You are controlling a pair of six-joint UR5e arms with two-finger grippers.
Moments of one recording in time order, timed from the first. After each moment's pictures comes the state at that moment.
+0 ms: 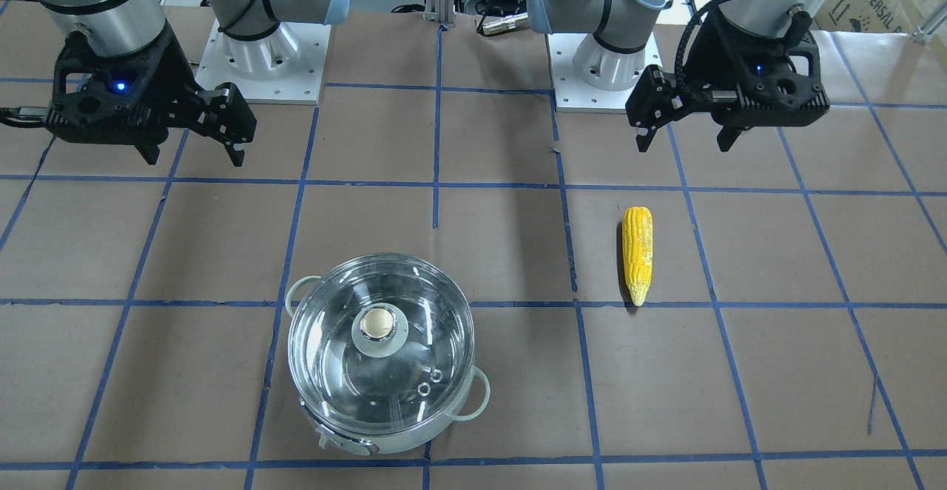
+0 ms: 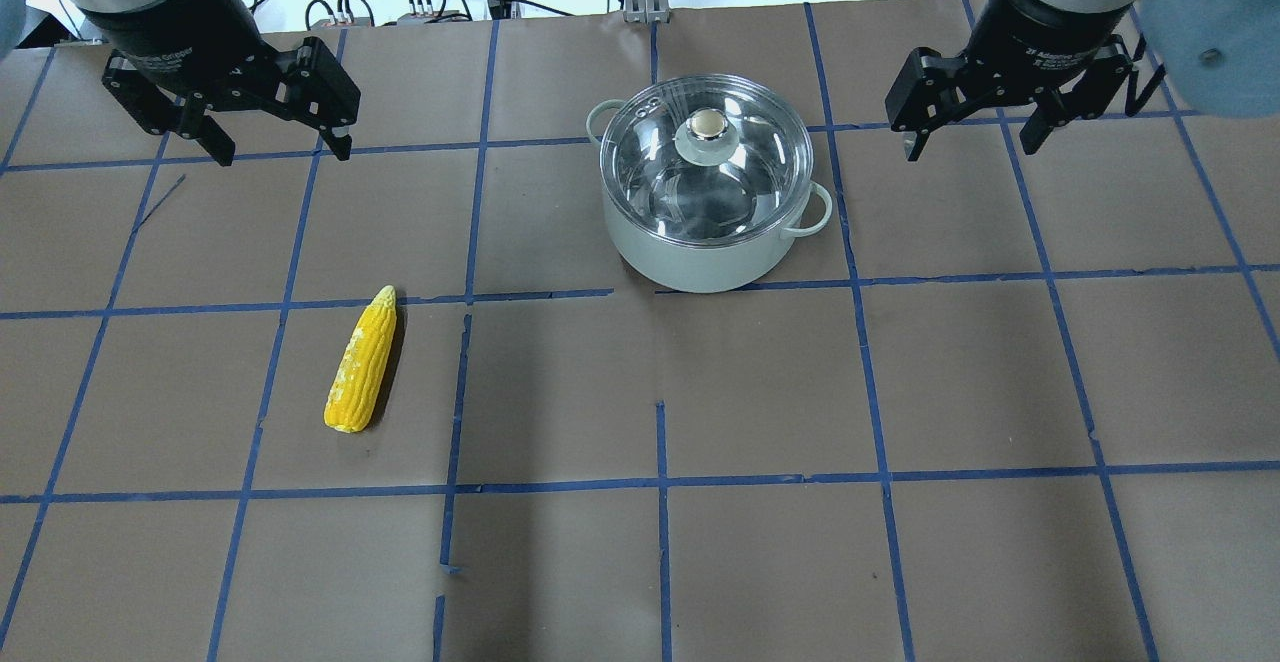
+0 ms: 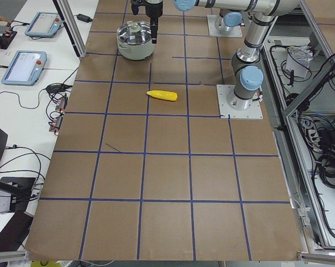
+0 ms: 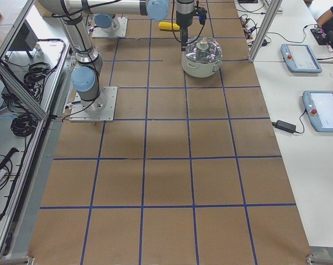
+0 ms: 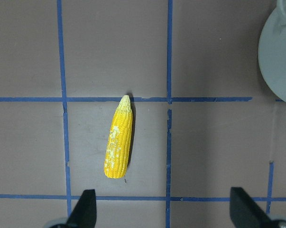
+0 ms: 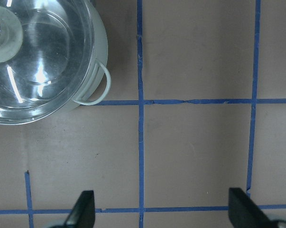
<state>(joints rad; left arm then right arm) -1.52 -1.59 -1.47 -1.64 1.60 0.04 1.54 -1.55 1.56 -1.61 -1.59 -0.03</state>
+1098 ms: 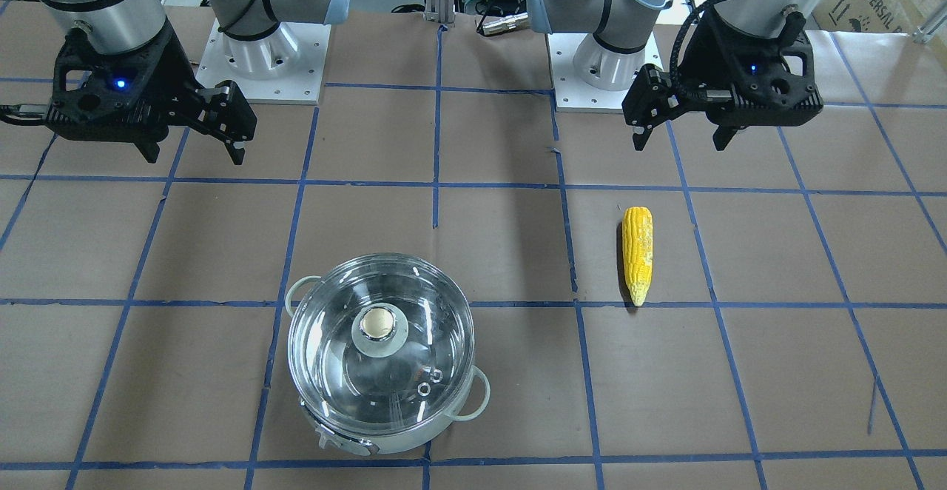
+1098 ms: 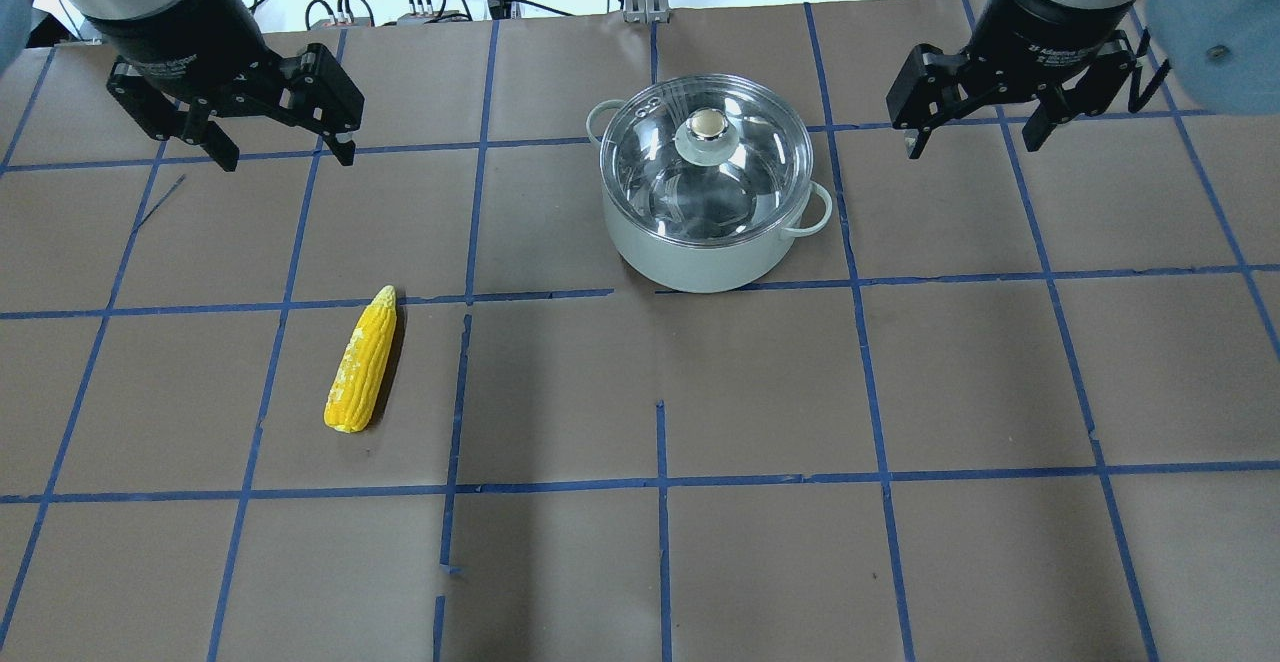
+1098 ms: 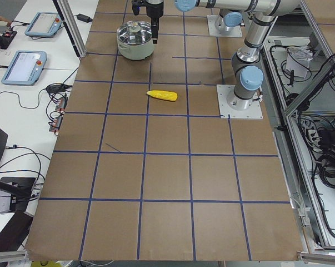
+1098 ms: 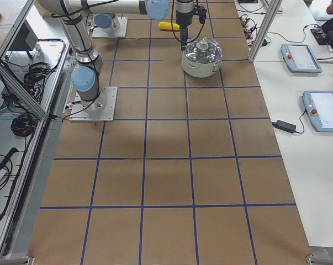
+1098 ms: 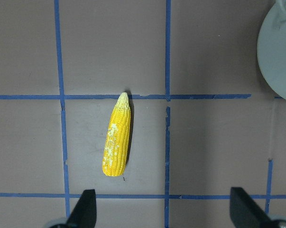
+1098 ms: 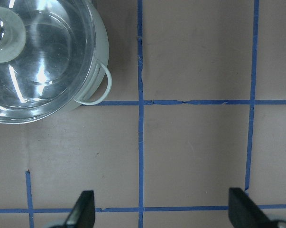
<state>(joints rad) -1.52 -1.58 -1.48 -1.64 1.59 0.04 1.55 -1.56 1.55 -1.60 -1.59 -0.03</state>
